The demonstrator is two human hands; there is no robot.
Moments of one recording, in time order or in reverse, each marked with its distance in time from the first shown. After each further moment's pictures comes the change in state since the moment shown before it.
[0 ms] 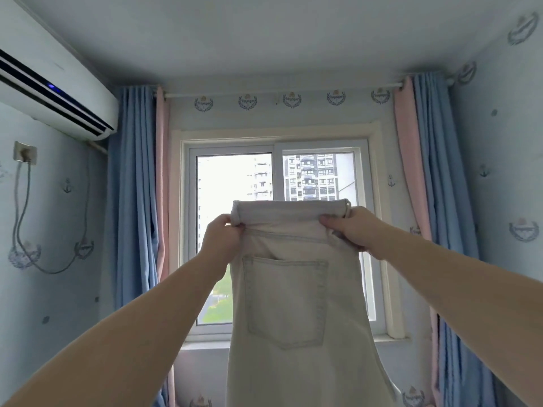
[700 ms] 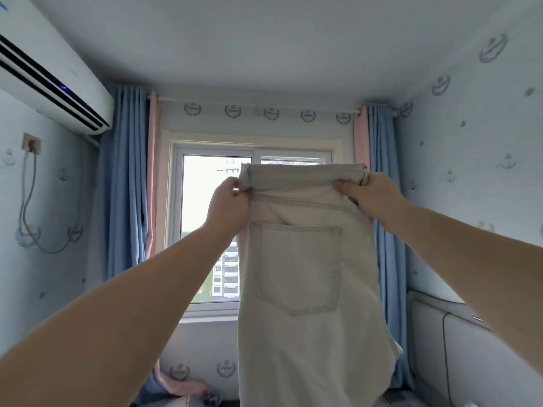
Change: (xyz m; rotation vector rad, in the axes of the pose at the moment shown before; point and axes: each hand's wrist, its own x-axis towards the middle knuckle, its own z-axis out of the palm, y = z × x) left_hand -0.203 0.170 -0.087 -0.031 -0.056 0.226; right_hand -0.274 -0.160 -0.061 -0.105 0.303 -0.225
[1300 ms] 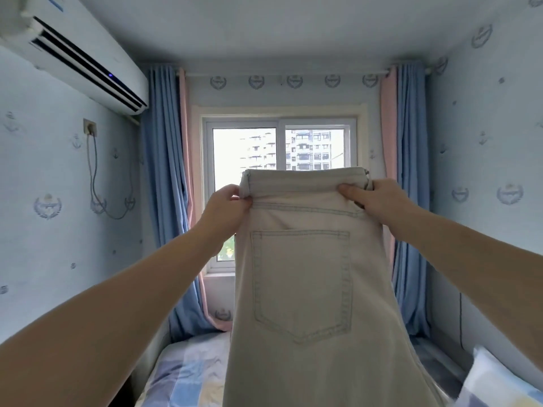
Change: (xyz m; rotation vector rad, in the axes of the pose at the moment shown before) left_hand -0.125 0.056 -0.115 0.073 -0.117 -0.221; right_hand -0.137 -0.053 0.001 0.069 -0.149 0.178
